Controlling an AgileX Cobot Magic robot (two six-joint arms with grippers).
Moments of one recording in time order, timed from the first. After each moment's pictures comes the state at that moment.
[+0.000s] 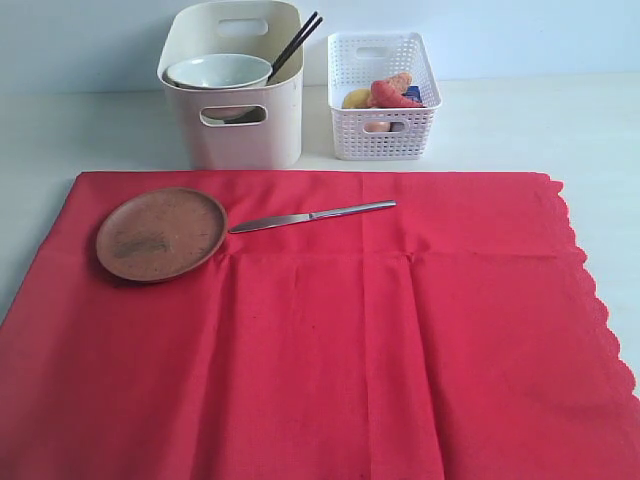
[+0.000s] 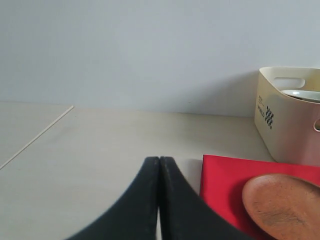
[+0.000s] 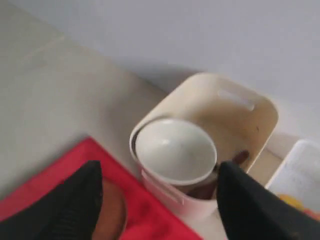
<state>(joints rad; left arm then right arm) 0.13 0.01 0.00 0.02 0.16 0.00 0.73 1.84 -1.92 0.19 0.76 -0.17</state>
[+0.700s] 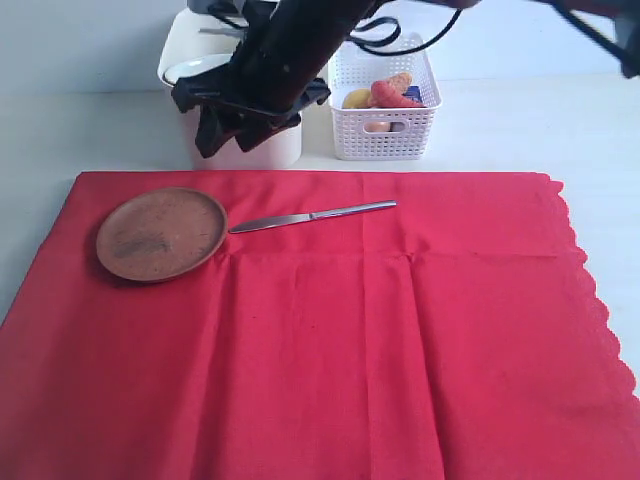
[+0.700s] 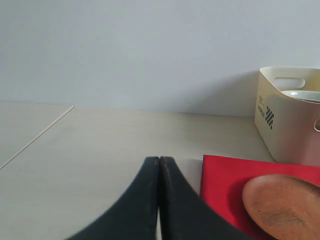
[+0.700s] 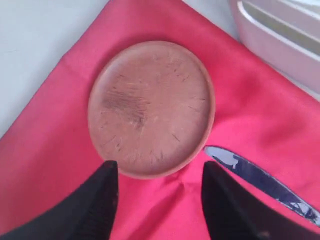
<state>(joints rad) 0.13 0.01 0.00 0.02 0.16 0.00 0.73 2.21 -1.92 0.53 0.97 -0.26</state>
